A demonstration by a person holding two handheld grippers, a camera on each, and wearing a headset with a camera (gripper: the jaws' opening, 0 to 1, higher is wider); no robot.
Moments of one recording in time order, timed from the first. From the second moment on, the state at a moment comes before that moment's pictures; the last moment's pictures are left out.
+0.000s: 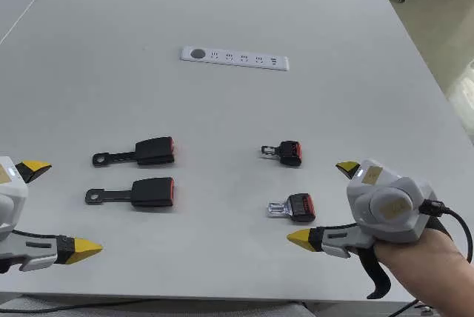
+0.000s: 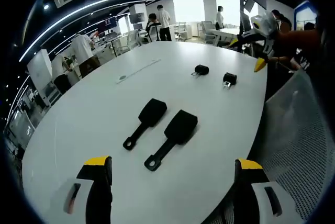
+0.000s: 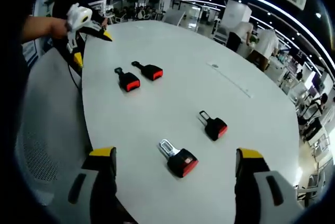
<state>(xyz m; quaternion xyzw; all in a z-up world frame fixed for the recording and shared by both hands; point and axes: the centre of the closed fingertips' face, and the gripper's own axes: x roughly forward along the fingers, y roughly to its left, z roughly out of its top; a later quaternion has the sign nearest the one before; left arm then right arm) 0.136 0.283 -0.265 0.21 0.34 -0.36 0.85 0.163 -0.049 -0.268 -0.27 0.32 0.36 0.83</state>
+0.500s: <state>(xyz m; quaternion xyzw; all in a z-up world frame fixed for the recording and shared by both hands) 0.134 0.286 -0.266 0.21 0.34 -0.35 0.85 0.167 -0.049 -0.265 -0.25 0.32 0.35 0.84</state>
